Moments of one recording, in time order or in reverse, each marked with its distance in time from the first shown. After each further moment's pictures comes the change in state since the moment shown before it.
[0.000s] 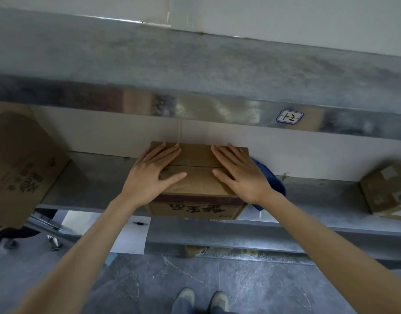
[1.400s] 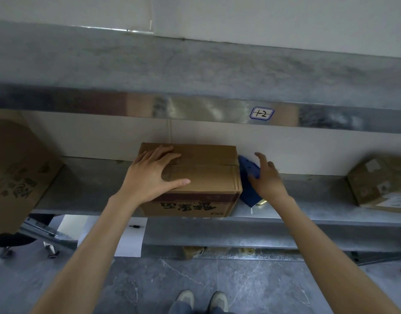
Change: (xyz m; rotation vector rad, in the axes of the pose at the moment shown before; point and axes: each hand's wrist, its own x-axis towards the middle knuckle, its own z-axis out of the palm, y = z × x) left_hand 0.005 0.032 -0.008 0.199 -0.057 0.014; right_hand -0.034 0.081 0.022 0.293 0.220 0.608
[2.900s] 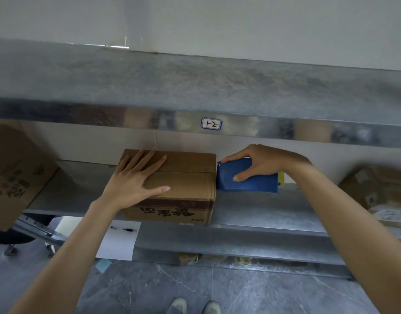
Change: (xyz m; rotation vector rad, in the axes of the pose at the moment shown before) left_hand 0.000 0.006 0.015 0.159 -0.108 -0.042; right_hand 0.030 -0.036 -0.126 -0.114 -0.652 -0.452
